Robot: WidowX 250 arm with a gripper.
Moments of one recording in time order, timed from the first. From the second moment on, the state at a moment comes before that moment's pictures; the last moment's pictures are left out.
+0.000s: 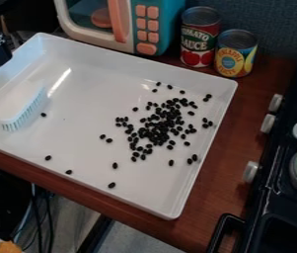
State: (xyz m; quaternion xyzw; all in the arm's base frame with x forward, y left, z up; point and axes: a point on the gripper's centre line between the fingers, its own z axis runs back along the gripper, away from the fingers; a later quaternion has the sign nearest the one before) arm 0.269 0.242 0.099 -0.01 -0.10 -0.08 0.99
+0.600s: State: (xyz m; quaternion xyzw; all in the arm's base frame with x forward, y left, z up) arm 0.268 0.228 0.055 0.00 -0.09 -0.07 0.99
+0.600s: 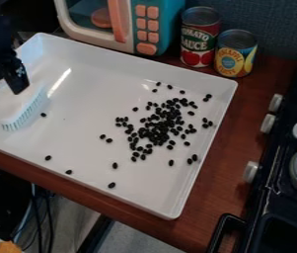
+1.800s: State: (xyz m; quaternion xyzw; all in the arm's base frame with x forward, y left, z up) arm 0.262 0.225 0.038 -0.02 -0.08 0.00 1.00
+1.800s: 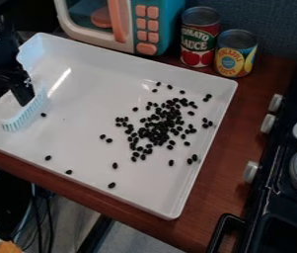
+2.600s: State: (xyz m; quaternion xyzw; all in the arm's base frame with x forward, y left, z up) arm 0.254 0.225 0.033 -0.01 -0.07 0.02 1.00
